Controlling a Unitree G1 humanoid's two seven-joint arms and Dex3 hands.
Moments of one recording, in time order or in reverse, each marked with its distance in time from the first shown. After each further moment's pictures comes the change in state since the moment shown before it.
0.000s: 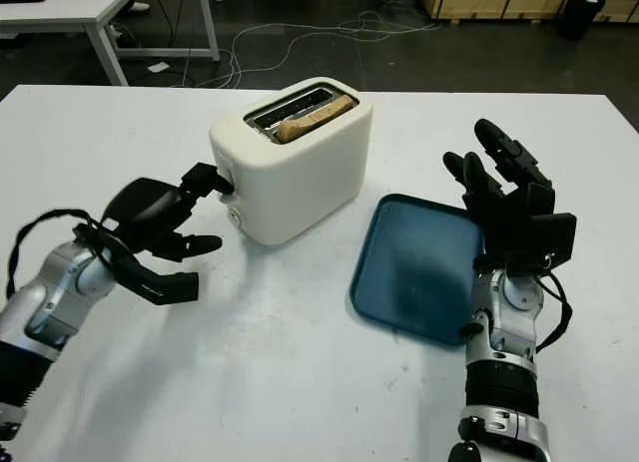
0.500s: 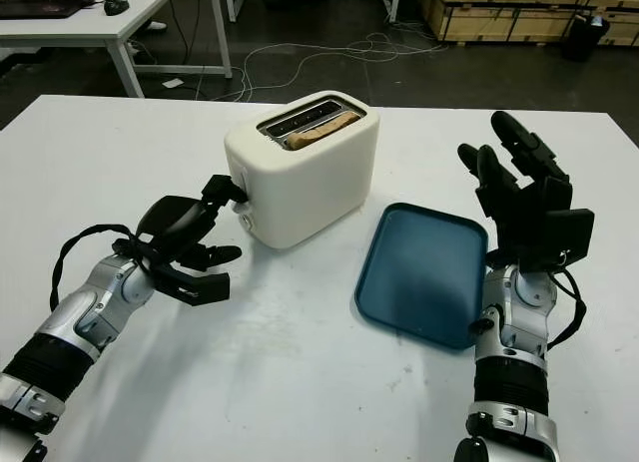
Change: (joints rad) left arm -0.068 -0.076 -0.124 0.171 0.022 0.118 0.085; right arm -0.018 -0.016 -0.020 -0.008 0.010 0.000 -0.007
